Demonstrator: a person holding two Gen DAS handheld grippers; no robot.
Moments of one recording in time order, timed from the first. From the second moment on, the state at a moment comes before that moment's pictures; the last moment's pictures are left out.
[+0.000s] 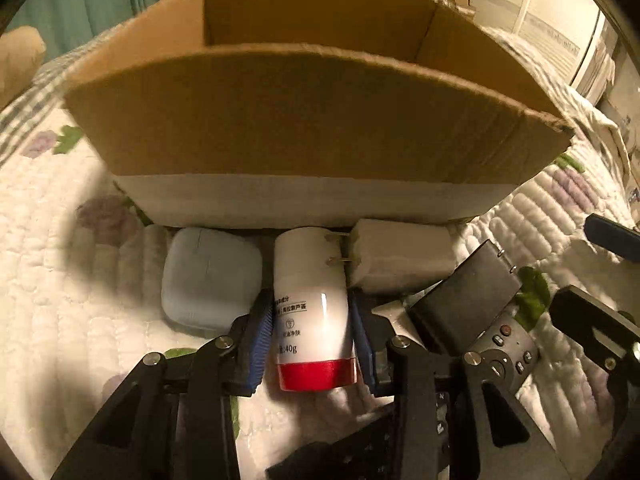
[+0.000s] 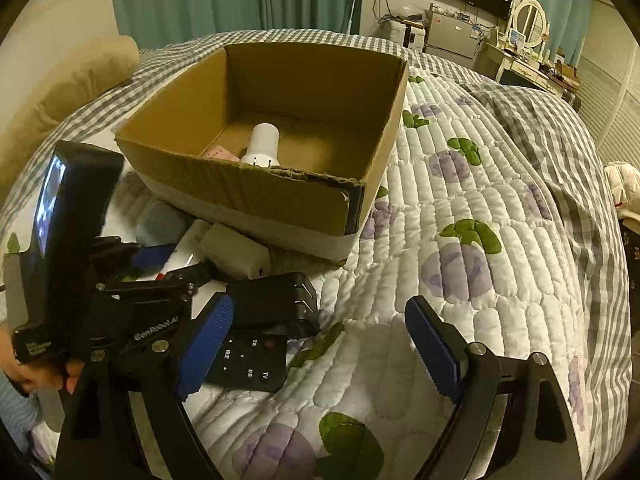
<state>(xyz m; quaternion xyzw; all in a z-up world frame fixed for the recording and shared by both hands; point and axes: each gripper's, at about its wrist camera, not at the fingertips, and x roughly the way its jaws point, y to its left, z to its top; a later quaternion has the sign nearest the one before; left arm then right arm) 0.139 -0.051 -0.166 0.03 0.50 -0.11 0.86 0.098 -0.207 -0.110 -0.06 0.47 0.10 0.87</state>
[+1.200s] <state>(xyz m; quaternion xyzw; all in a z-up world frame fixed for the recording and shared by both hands) 0.085 -0.015 -0.107 0.01 0.43 -0.08 0.90 0.114 -0.160 -0.126 -0.10 0.52 0.15 0.83</state>
